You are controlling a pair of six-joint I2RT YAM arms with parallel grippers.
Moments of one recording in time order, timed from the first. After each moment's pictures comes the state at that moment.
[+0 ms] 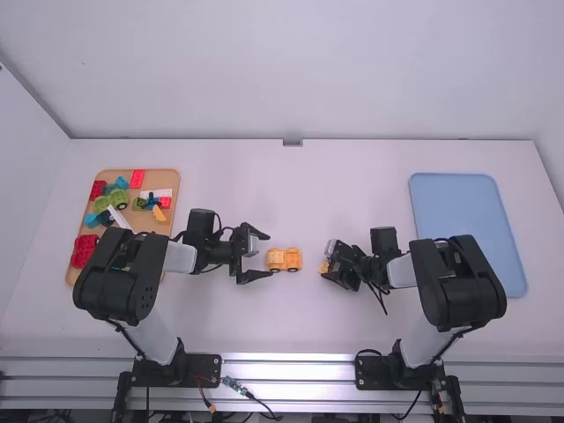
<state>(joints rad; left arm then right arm) -0.11 1.77 0.54 0.30 1.12 0.96 0.14 1.79 0.42 0.28 -0.78 -0.91</state>
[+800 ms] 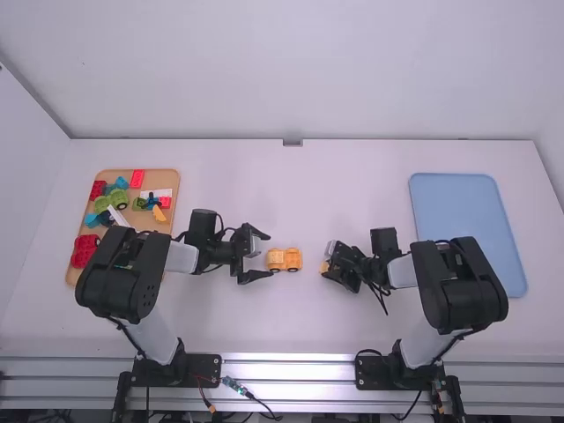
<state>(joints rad) -0.13 1.80 0.54 0.33 1.08 0.96 0.14 1.76 0.42 0.23 -0.80 -0.92</state>
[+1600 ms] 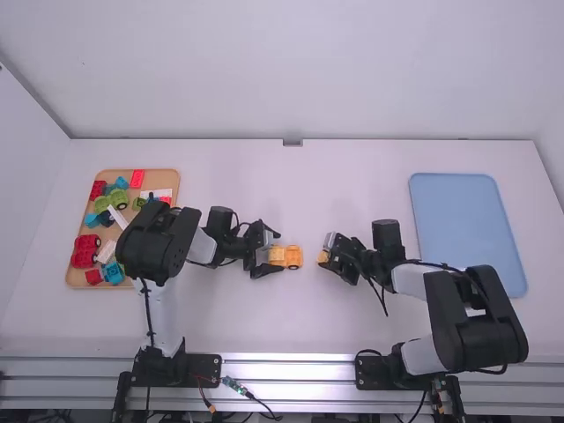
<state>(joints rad) -0.19 2.09 0.68 0.54 1.05 0.82 0.19 1.57 0.43 0.19 -0.82 -0.86</state>
